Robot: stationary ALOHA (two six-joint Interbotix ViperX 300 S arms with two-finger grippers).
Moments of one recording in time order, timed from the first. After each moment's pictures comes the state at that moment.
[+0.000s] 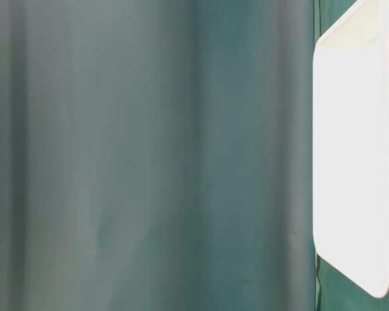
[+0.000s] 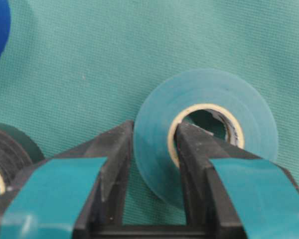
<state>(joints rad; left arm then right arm) -0.54 0.13 0.70 -0.03 0.10 0.06 -0.02 -1.09 1.49 -0.01 -0.07 0.04</state>
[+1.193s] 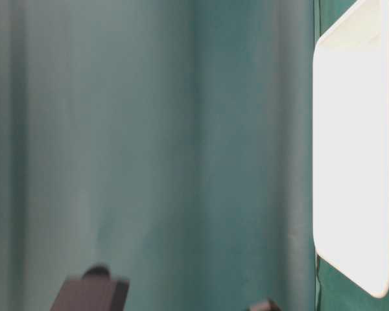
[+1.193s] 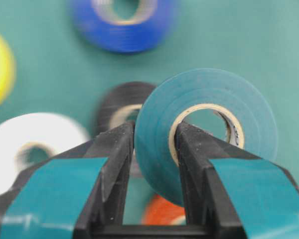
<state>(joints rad) -0.28 -0.10 0.66 -0.03 0.38 0.06 -0.02 -1.09 1.49 -0.01 -0.07 0.04</state>
